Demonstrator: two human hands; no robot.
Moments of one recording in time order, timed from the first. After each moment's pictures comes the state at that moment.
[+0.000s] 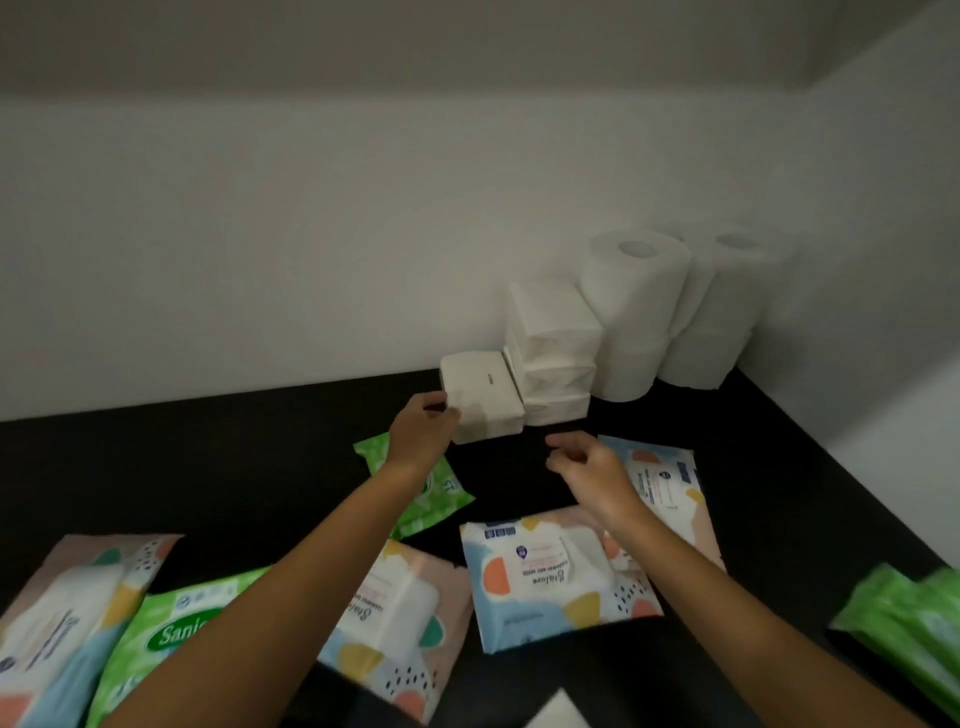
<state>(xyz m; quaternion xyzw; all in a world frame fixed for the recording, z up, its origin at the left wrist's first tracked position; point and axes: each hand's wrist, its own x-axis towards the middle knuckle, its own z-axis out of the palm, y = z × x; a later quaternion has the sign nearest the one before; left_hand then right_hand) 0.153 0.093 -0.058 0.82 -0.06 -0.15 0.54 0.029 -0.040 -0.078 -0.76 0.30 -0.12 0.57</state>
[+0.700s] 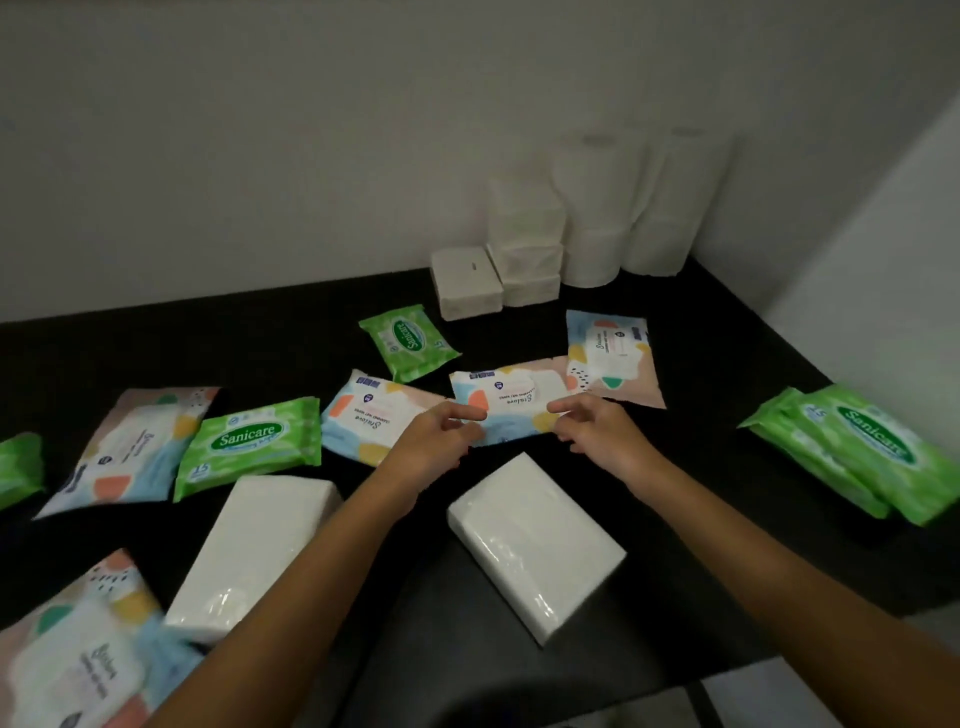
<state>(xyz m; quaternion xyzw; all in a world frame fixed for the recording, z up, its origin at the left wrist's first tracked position) -0.029 0.182 -0.064 0.80 -0.12 -0.30 0.50 -0.114 0.019 -0.077 -0.78 0.30 -0.04 0.55</state>
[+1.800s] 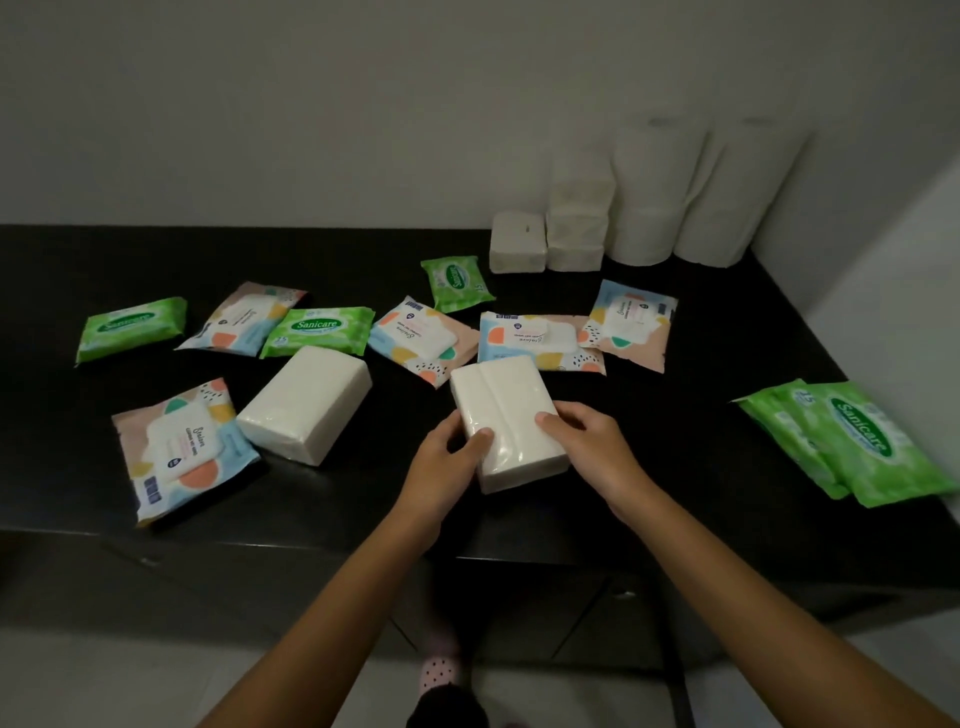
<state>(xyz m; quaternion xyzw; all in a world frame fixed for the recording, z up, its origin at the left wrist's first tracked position) -0.185 0.202 -0.078 0.75 0.04 -0.21 0.62 -0.212 0.050 -0.075 -0.78 0.22 0.00 0.59</state>
